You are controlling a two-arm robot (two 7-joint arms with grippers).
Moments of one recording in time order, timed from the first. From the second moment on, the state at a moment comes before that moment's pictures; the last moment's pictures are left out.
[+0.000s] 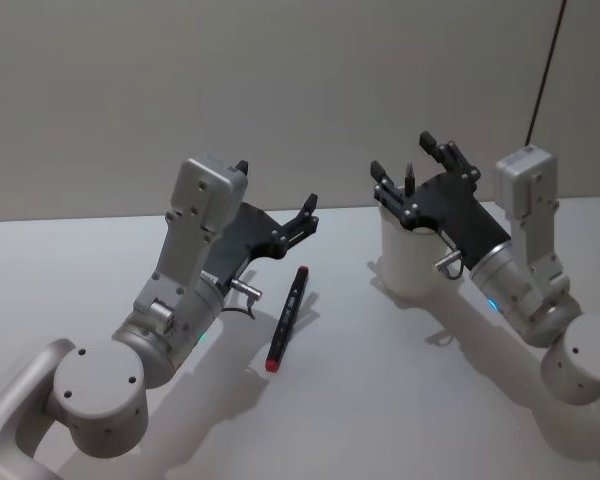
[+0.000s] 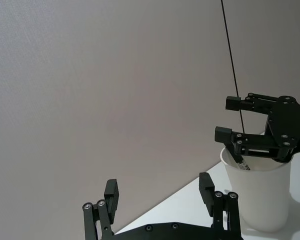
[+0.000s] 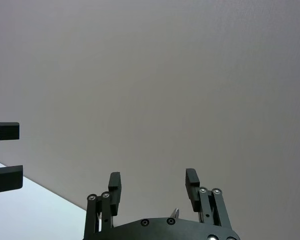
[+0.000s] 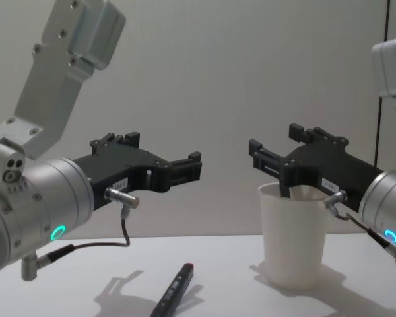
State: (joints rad) left arm -0.24 0.38 0.45 -1.63 -0.20 0.01 -0.01; right arm 0.36 0.09 -0.26 -1.21 0.02 -0.37 0.30
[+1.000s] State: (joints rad) left arm -0.24 0.38 0.45 -1.63 -0.20 0.01 -0.01; right arm 0.26 0.17 -0.22 -1.42 0.12 -0.21 0.23
